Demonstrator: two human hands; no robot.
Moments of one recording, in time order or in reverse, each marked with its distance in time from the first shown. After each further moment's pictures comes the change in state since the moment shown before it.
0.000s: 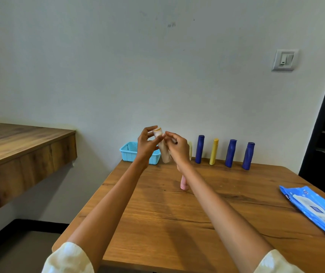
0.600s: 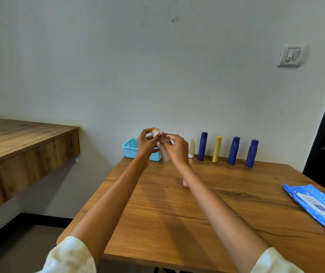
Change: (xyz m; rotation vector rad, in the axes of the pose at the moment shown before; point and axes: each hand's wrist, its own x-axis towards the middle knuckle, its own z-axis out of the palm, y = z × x) left_hand 0.000 -0.009 -0.009 -0.046 0.055 -0.238; right_hand -0.011 0.005 0.011 -0.236 0.024 -0.168
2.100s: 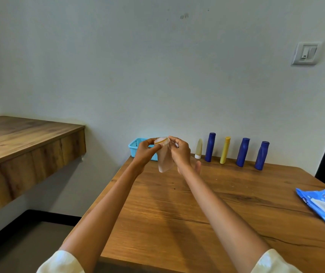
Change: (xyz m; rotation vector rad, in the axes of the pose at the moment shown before) left_hand 0.001 -0.012 -0.038 0.335 -0.132 0.060; right_hand 0.010 0.013 0.028 0.265 -0.070 0.317
